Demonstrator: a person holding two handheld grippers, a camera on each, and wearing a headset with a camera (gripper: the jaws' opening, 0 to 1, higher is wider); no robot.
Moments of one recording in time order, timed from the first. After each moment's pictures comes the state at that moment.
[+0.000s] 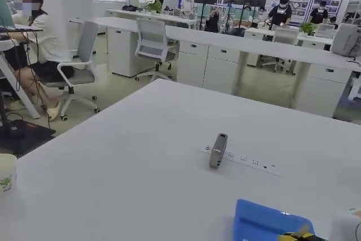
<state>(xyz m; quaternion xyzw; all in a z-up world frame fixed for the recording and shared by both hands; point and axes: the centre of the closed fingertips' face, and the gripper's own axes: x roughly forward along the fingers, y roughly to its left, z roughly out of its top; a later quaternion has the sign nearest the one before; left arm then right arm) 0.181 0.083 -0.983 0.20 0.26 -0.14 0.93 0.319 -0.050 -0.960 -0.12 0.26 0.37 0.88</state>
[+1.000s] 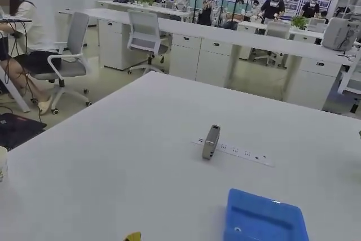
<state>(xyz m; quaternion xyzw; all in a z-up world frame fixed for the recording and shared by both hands) 0.181 0.079 -0.981 0.19 0.26 -0.15 0.94 0.268 -0.066 -1.021 -0.12 0.34 0.37 0.86</state>
